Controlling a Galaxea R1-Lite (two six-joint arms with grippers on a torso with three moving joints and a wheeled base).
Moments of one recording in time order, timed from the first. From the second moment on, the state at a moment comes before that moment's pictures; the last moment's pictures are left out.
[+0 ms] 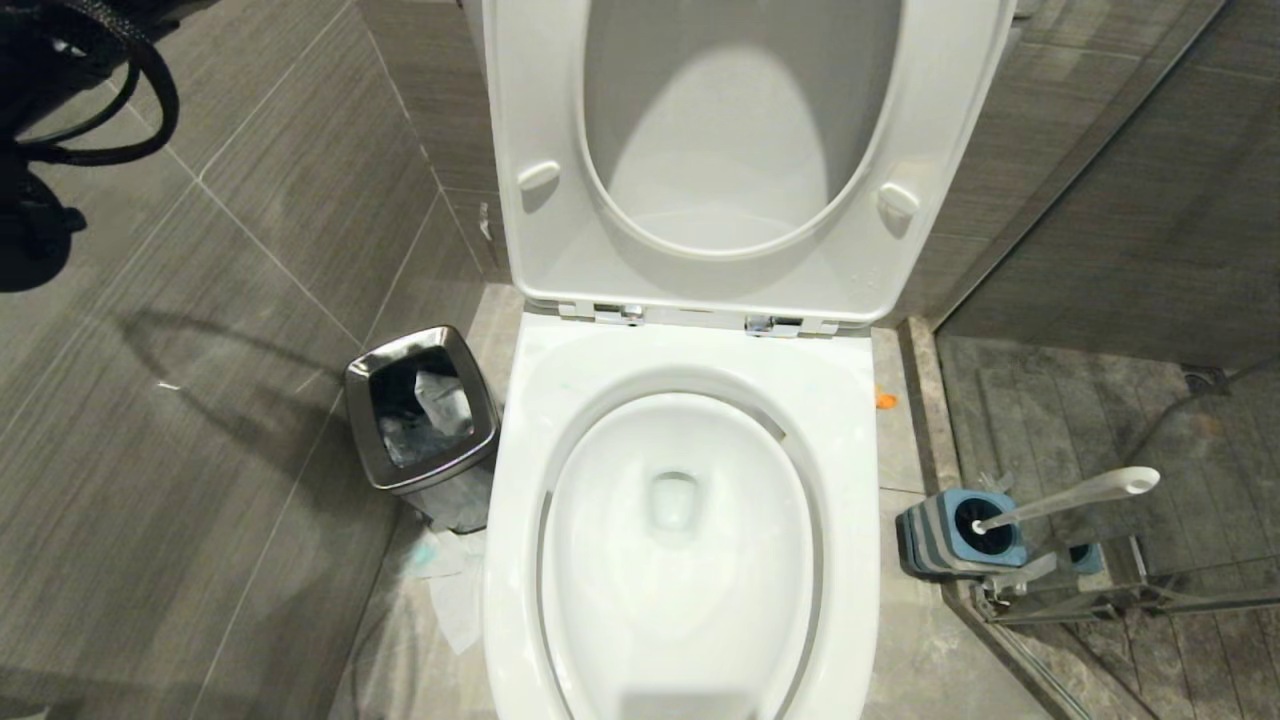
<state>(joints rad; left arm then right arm) -0.01 1.80 -1.63 -1.19 -1.05 -0.71 0.00 0.00 0.00 0.01 0.00 -0.01</state>
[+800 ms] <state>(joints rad) -0.11 2.04 -1.80 -1.40 -1.16 -0.74 0.00 0.00 0.00 0.01 0.00 -0.01</state>
